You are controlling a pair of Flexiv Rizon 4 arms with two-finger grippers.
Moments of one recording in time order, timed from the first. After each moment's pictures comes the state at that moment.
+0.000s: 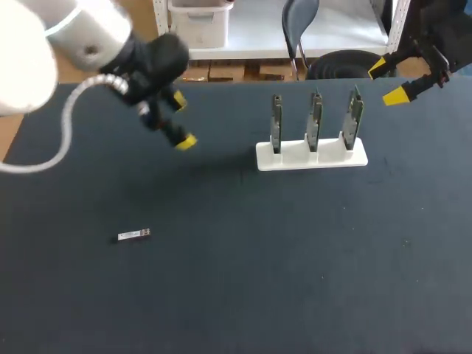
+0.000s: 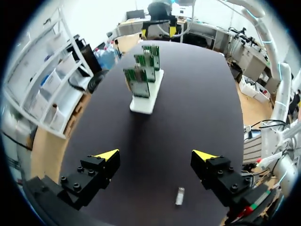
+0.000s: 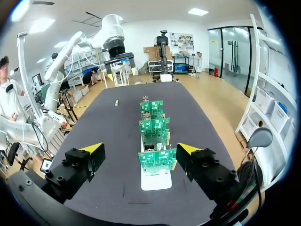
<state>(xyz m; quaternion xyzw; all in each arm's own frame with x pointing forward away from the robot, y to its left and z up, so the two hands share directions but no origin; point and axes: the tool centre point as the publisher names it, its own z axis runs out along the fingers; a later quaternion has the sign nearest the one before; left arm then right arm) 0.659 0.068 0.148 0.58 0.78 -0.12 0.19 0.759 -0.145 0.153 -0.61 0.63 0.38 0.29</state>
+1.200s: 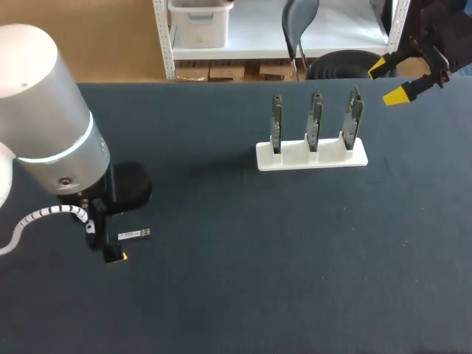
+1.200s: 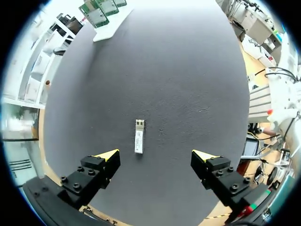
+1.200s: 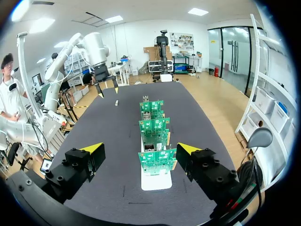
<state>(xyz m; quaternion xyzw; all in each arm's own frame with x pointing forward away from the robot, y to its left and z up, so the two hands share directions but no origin) 0.534 0.170 0.036 0.62 0.78 0.01 0.05 0.759 -0.145 0.153 -0.61 0.63 0.38 0.29</state>
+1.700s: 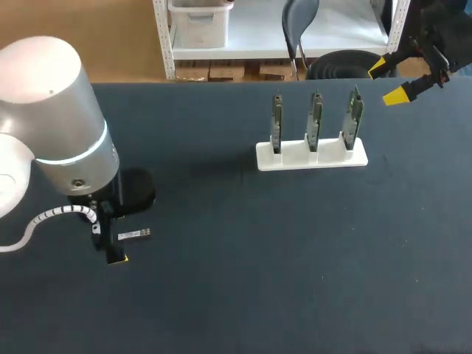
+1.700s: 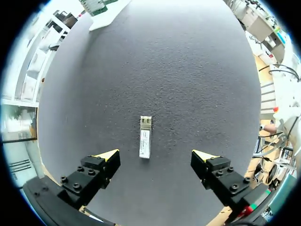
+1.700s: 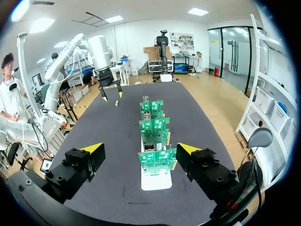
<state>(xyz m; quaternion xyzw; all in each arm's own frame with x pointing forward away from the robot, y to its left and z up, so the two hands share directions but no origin) 0.549 0.177 0.007 0.63 0.78 0.02 0.03 0.759 -0.145 0.153 -0.61 0.63 0.38 0.29</state>
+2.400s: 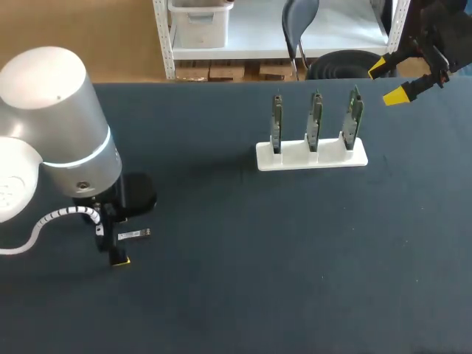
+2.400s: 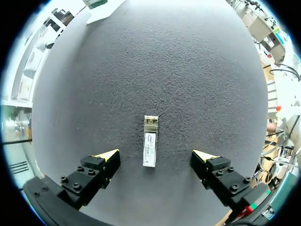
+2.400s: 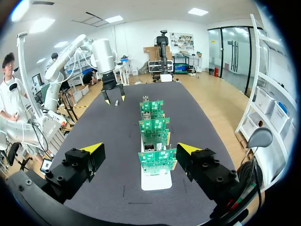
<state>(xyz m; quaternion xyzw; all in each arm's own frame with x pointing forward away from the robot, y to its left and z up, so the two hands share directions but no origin) 0.559 0.179 -0.016 0.63 0.78 0.00 0.03 0.759 -0.145 0.153 -0.61 0.63 0.38 0.29</state>
